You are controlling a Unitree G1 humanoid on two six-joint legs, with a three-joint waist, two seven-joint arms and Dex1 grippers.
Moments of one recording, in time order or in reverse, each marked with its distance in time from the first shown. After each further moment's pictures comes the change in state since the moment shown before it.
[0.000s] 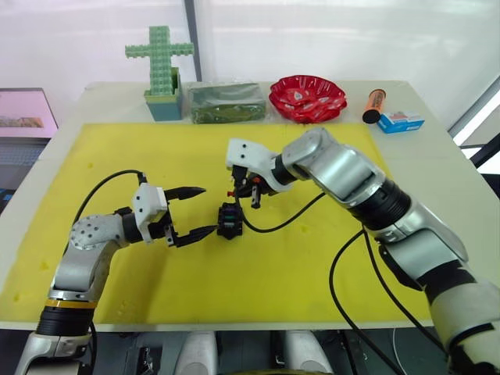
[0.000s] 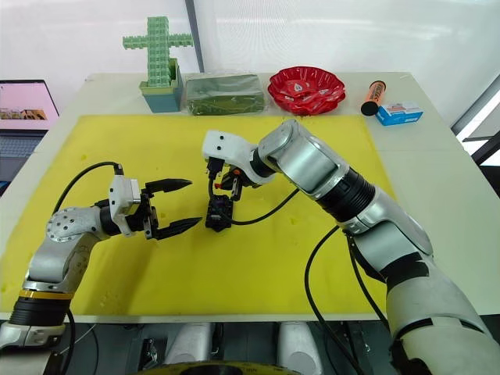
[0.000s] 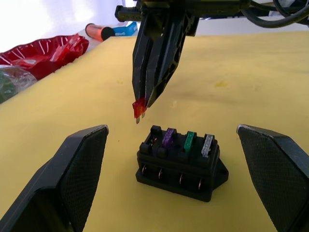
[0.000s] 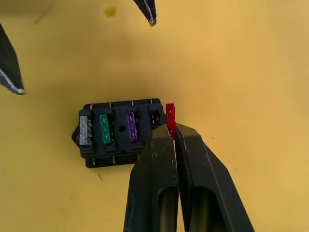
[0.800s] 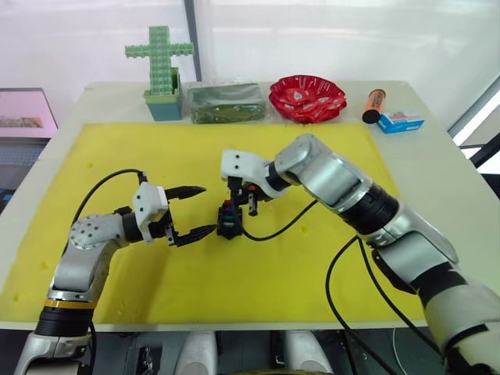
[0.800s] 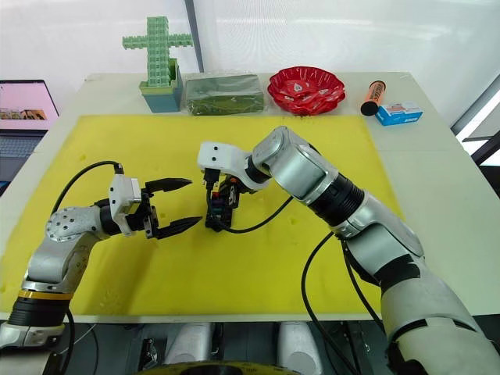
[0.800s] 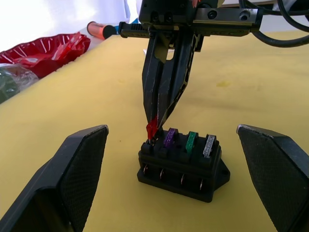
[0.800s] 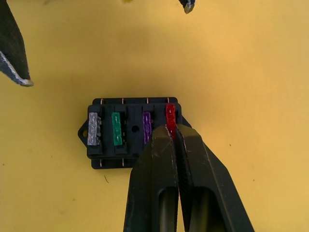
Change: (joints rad) left arm 0.000 0.007 0.000 -0.002 0.003 0.013 0.009; right arm 0.020 0.048 0.029 0.037 -0.086 -0.050 0.057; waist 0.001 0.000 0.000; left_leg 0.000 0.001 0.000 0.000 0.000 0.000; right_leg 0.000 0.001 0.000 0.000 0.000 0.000
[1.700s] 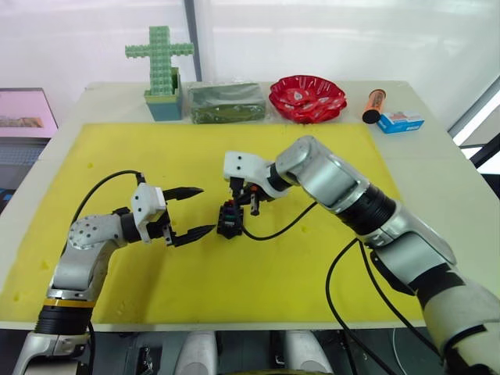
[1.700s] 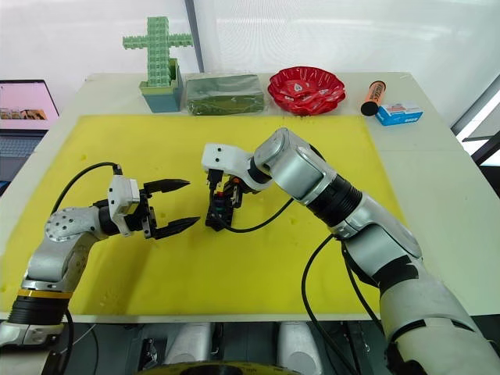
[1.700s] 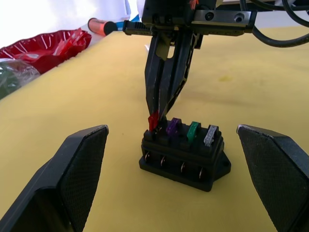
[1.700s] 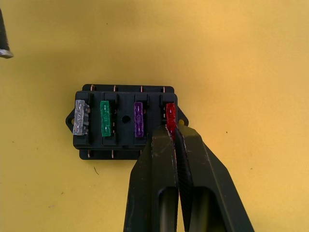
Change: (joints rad) left arm -0.014 0.004 0.000 0.048 0.002 -0.037 -0.018; right arm 0.010 0.008 0.000 0.033 -0.050 -0.004 0.015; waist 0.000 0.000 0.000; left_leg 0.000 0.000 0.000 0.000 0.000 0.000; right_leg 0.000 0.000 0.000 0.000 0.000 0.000
